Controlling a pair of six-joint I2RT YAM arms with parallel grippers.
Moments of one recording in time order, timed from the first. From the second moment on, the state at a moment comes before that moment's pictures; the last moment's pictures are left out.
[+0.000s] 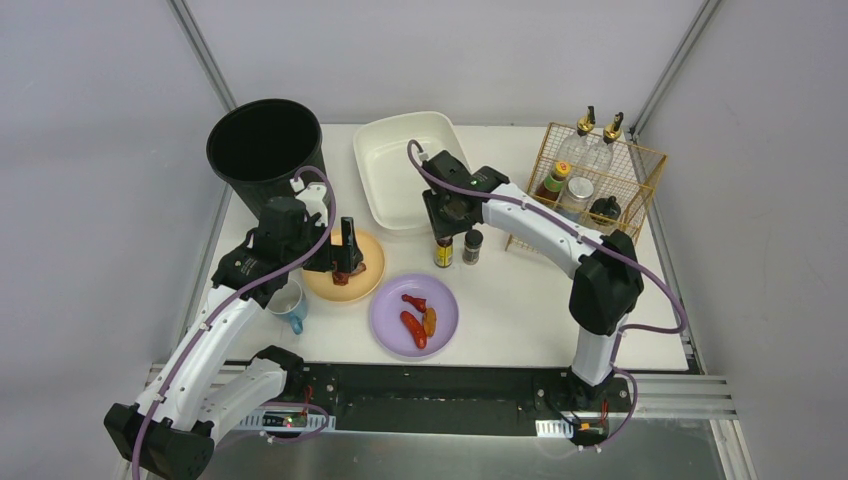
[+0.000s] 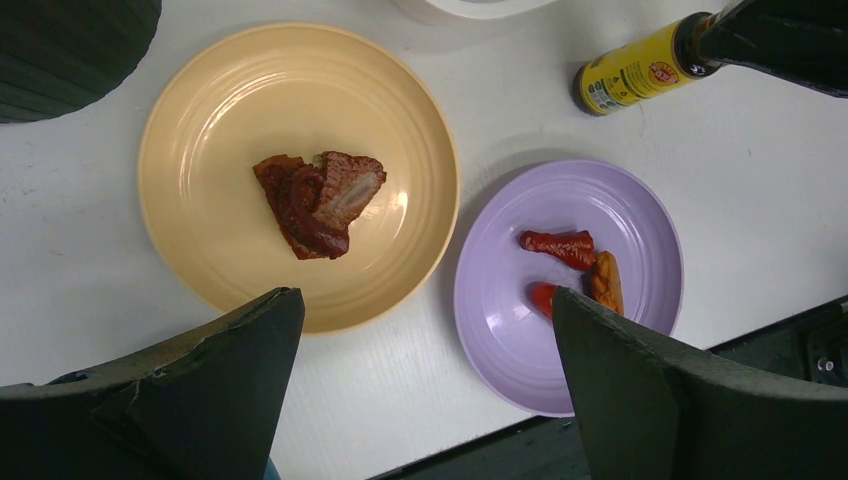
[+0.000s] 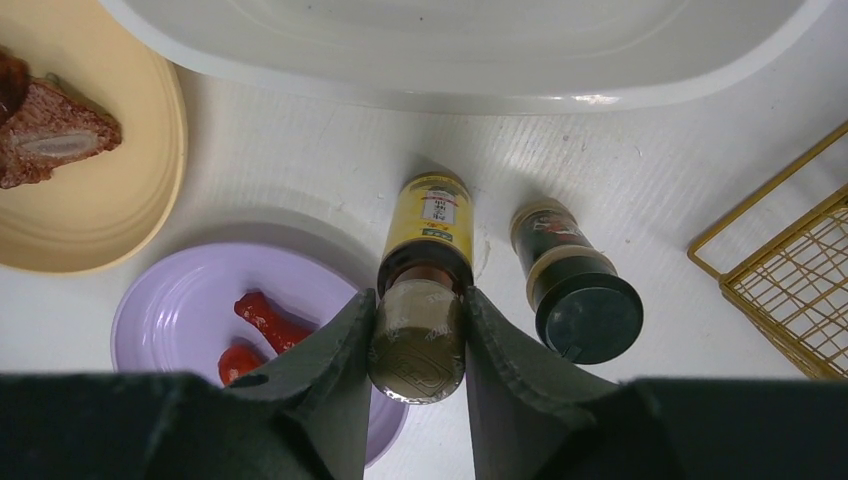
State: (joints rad) left arm -0.36 0.86 0.90 -0.73 0.07 -0.27; right arm 0.79 1.84 1.65 -0.90 0.15 0.38
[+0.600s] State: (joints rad) left arm -0.36 0.86 0.90 -0.73 0.07 -0.27; right arm 0.83 1.76 1.75 -0.98 0.18 0.38
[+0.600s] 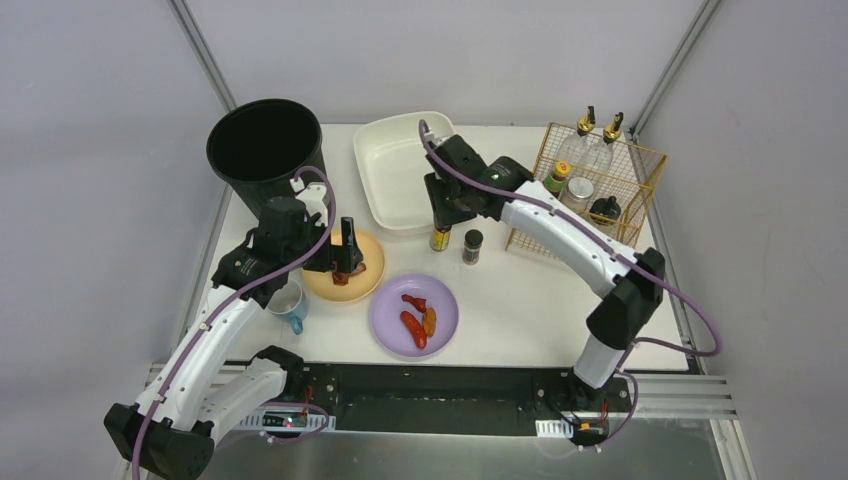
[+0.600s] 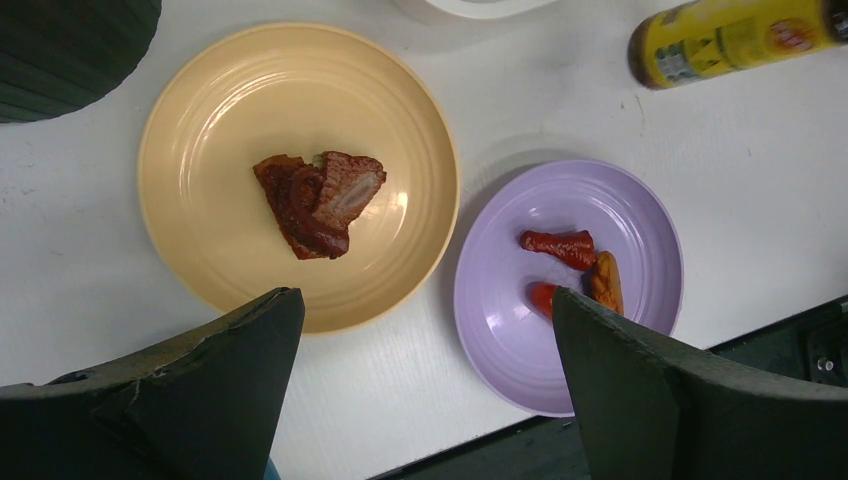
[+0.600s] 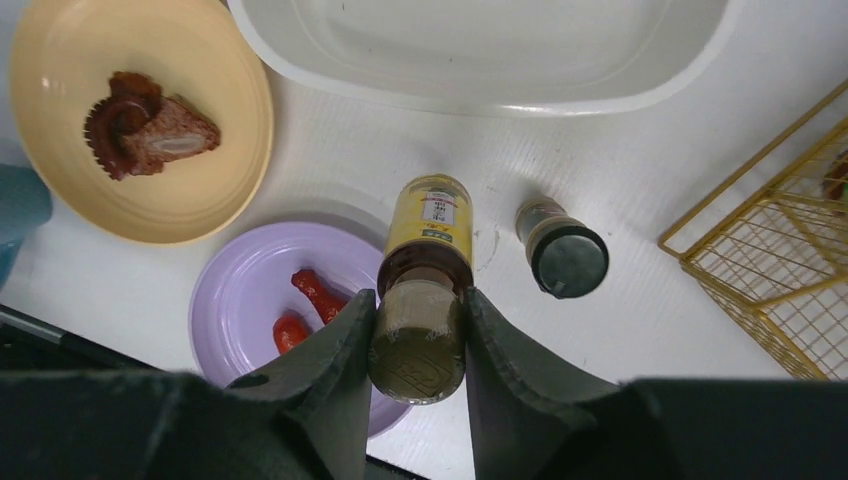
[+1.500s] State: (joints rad) left arm -0.36 0.87 0.90 -0.73 0.07 -0.27; right arm 0.50 1.37 1.75 -1.15 0.35 0.37
